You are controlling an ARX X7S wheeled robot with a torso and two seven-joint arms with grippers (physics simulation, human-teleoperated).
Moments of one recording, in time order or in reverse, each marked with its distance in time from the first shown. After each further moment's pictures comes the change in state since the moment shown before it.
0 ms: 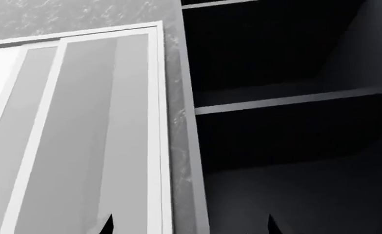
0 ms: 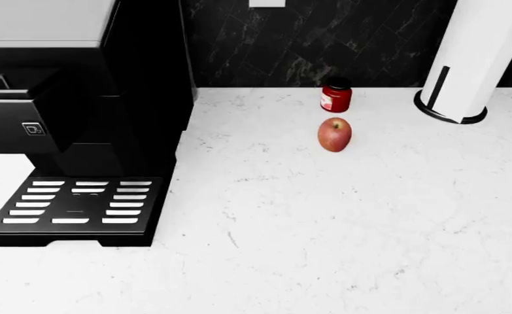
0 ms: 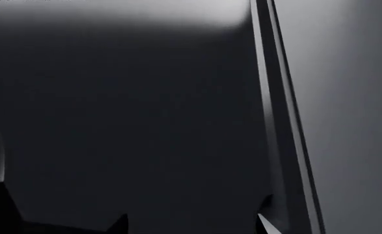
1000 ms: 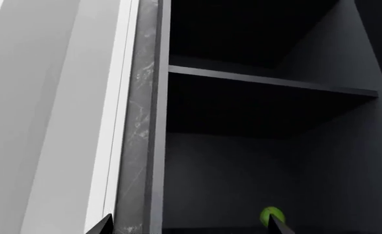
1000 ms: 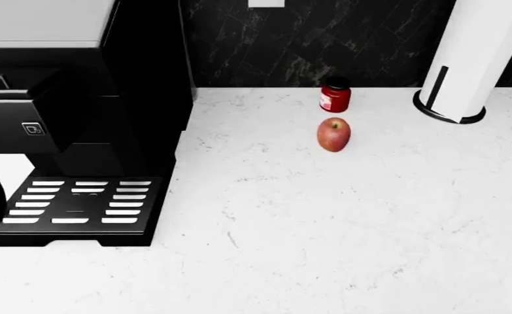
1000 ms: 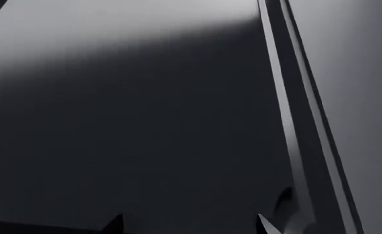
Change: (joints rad) left arm 0.014 0.052 -0.411 0.082 -0.655 -0.361 -0.353; right arm -0.080 -0.097 0.018 0.037 -0.115 -0.077 -0.053
